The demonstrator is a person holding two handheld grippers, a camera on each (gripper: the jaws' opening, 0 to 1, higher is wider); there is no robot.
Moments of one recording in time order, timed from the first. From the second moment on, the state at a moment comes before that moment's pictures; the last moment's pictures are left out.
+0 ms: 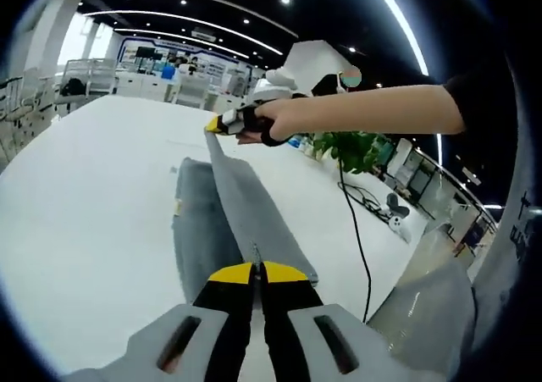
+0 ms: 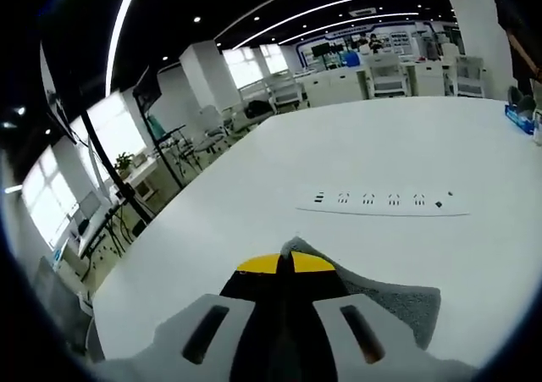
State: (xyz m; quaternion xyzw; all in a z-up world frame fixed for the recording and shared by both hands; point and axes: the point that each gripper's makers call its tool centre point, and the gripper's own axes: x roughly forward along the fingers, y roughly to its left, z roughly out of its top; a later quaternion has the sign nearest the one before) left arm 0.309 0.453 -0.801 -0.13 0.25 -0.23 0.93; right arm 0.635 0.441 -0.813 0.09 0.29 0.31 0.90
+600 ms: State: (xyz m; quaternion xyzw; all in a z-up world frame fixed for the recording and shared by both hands) left arm 0.304 0.503 -0.842 -0.18 0.30 -0.14 0.93; right arm 0.627 0.464 -0.845 0.09 0.32 0.29 0.90
